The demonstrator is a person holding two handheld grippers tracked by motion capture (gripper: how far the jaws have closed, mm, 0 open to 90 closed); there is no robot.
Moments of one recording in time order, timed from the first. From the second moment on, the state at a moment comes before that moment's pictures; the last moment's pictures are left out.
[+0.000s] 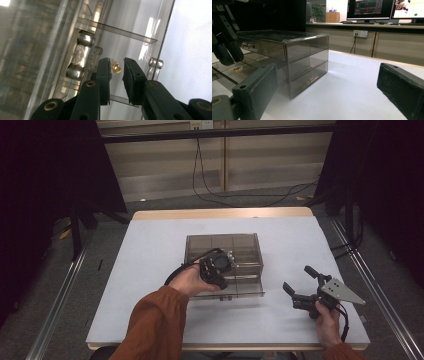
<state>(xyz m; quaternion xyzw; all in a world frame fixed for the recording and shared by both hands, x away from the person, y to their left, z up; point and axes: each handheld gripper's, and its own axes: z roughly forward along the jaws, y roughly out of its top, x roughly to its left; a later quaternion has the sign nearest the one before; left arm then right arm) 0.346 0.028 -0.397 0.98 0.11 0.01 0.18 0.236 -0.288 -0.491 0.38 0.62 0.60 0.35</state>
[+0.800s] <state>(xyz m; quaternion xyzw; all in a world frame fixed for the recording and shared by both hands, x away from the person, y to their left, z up) 0.323 0.130 -0.388 0.90 0.19 0.01 0.40 0.236 -0.288 -0.491 0.38 0.62 0.60 0.35</state>
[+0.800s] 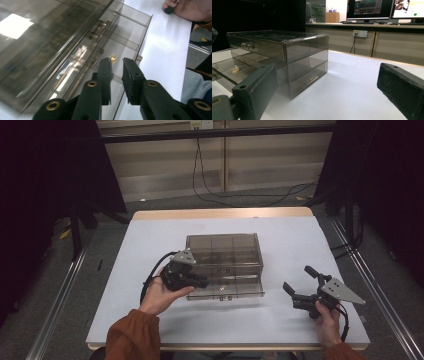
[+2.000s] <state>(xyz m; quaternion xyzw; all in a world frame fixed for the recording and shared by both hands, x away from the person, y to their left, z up) 0.339 0.221 -0.429 0.92 0.29 0.03 0.27 0.236 -0.288 -0.491 0.38 0.62 0.60 0.35</state>
